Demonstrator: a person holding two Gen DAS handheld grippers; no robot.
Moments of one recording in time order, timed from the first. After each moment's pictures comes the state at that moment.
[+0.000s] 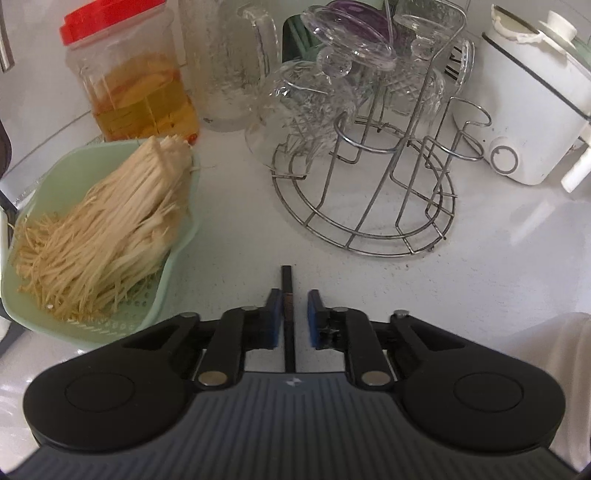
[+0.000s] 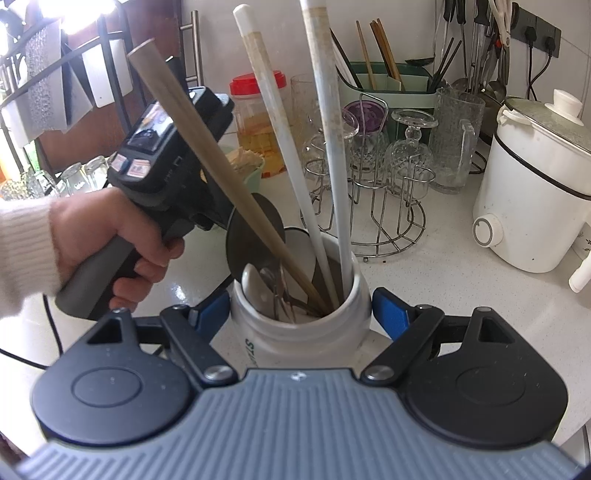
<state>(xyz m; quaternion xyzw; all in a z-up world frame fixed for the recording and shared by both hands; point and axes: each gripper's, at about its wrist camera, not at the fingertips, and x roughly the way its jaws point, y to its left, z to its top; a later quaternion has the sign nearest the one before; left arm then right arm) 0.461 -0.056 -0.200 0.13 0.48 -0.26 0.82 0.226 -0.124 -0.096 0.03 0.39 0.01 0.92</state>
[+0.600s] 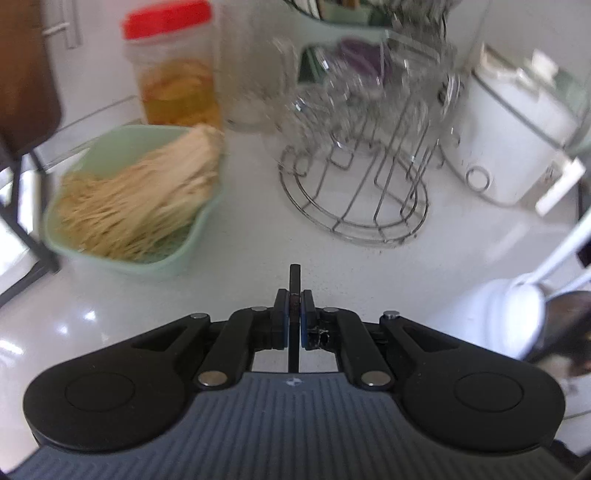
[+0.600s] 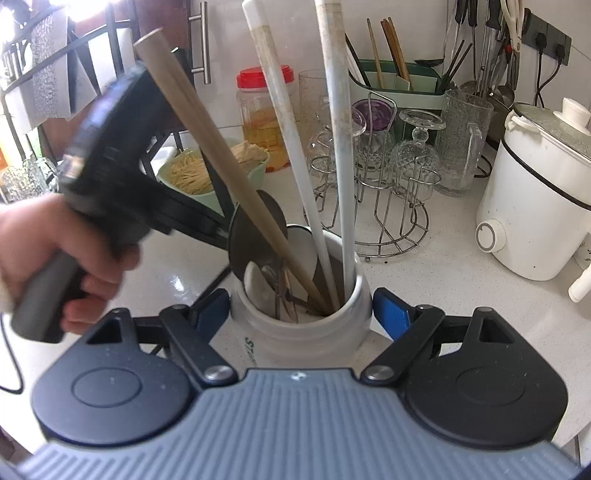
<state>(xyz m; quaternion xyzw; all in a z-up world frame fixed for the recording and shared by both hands) 0.415 -0.016 -0.162 0.06 0.48 -0.25 0.84 0.229 -0.121 -0.097 0.01 0.39 0.02 0.92</state>
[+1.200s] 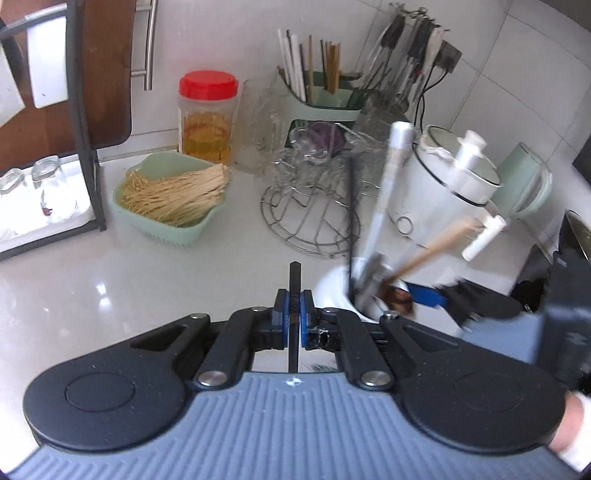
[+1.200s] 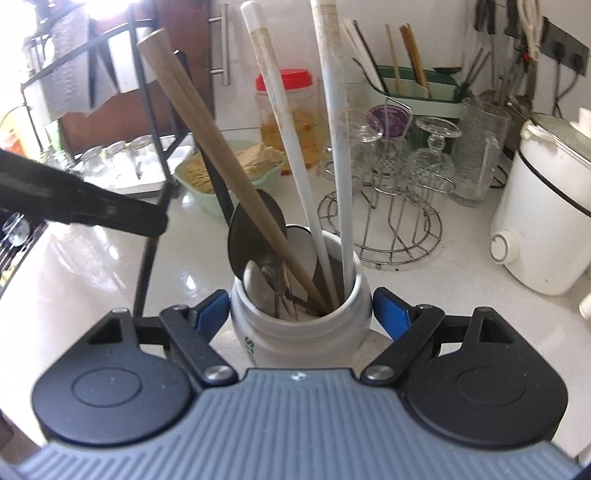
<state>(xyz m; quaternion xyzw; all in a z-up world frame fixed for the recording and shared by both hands) 0.289 0.020 -0.064 -0.02 0.42 -0.23 0.88 0.228 -0.131 -0.099 0.00 0.38 0.08 0.92</state>
